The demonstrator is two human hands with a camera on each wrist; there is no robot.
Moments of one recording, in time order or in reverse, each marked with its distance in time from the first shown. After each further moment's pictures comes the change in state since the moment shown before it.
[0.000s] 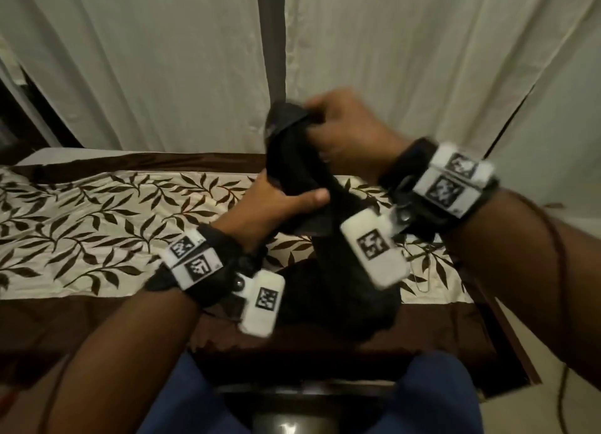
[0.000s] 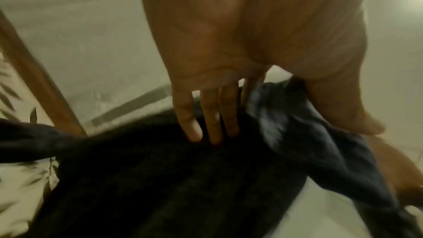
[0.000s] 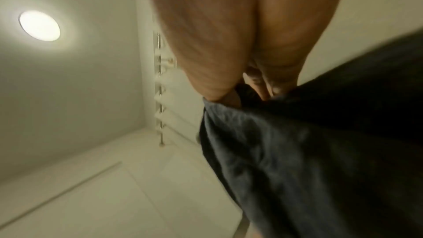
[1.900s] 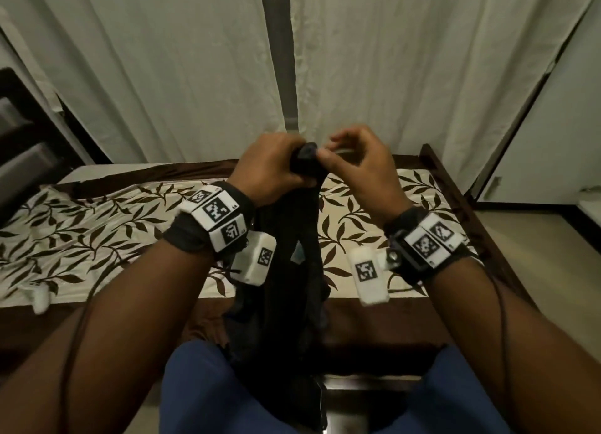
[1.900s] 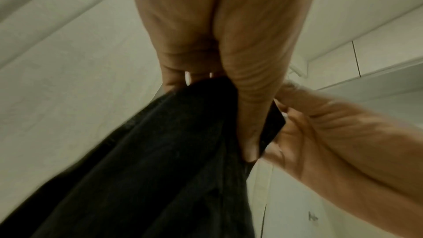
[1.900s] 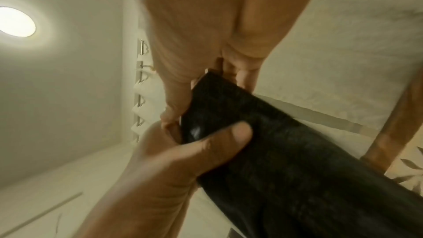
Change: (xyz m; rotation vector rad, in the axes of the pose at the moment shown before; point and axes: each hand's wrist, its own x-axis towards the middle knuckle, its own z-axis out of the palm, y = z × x) left_hand 0.040 0.027 -0.029 1.030 0.034 0.320; right_hand -0.035 0.078 0.031 0.394 0.319 0.006
